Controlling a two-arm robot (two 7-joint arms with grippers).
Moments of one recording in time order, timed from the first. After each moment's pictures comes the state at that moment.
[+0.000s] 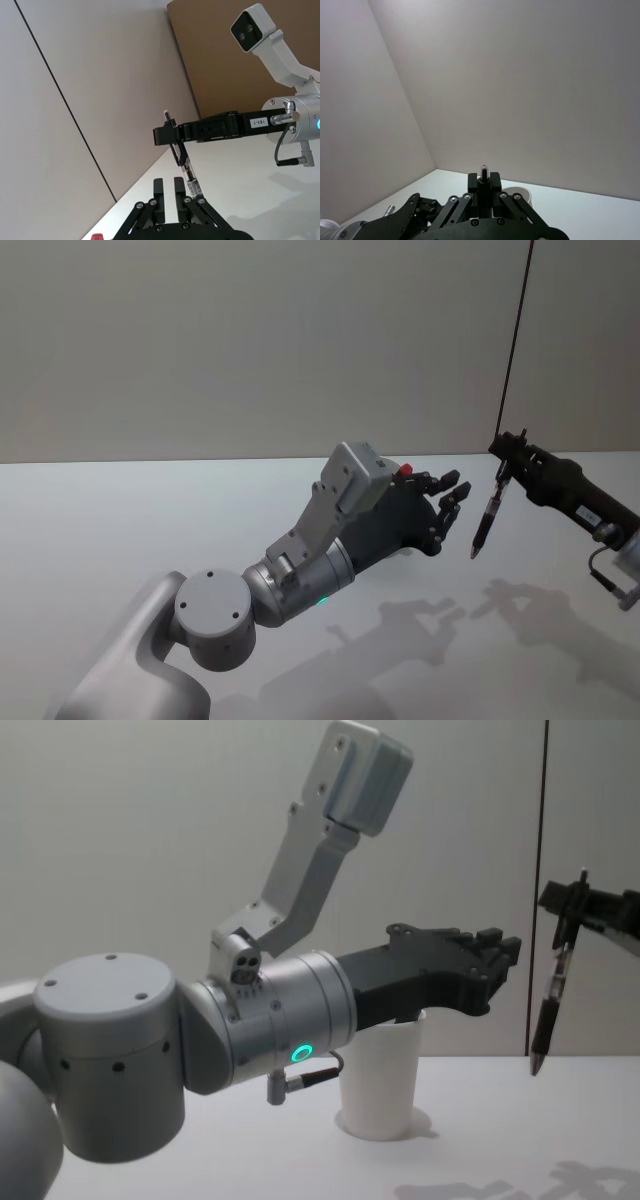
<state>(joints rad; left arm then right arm) -0.47 0.09 0.43 -1.22 -0.09 -0.21 -0.59 0.36 0.37 -0.22 -1.27 0.85 0.02 0.75</state>
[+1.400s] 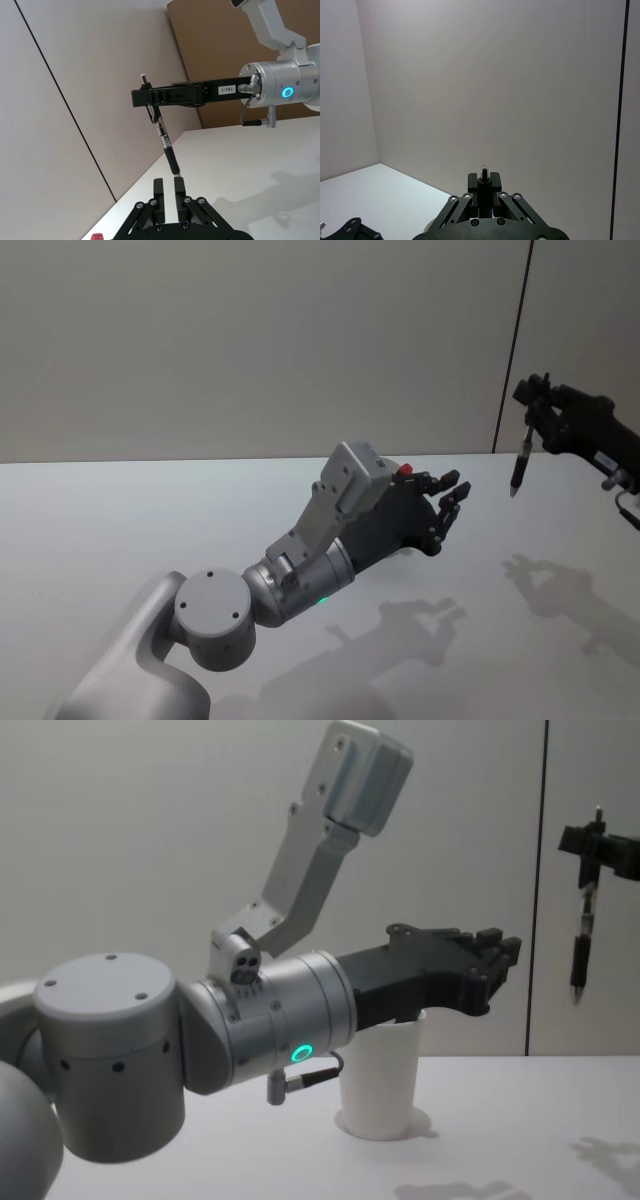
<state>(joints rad) -0.47 0.09 0.43 -1.22 -0.09 -0.21 -0.59 0.44 0.40 -0.20 -1.30 0.61 -0.07 0.63</state>
